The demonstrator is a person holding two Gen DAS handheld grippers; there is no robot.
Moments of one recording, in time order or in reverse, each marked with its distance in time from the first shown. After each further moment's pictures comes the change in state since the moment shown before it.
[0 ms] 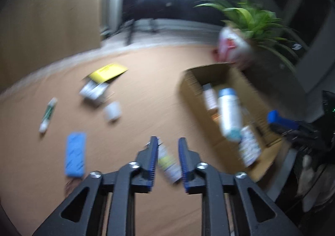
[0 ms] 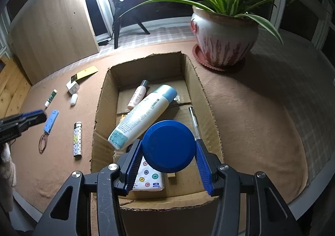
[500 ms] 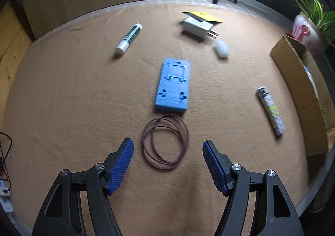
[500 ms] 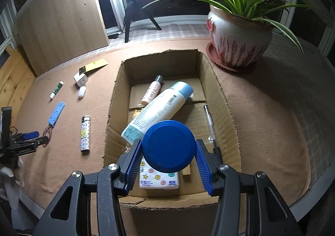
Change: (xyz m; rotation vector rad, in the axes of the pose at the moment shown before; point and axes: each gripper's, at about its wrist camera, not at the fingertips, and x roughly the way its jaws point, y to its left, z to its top) left arm 0.018 0.118 -0.079 -0.160 0.137 0.268; right arm -0.002 0.024 -0.002 -0.044 0.011 0.021
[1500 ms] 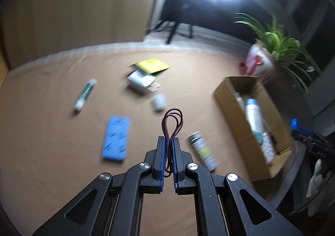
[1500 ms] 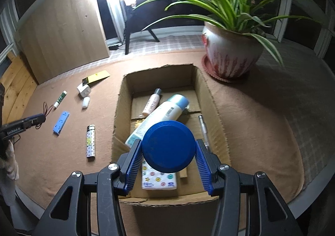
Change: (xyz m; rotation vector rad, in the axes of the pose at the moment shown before) left arm -0.070 -0.057 0.057 0.055 -0.174 -0.262; right arm -0.026 -0.012 0.007 0.030 -0.052 -0.016
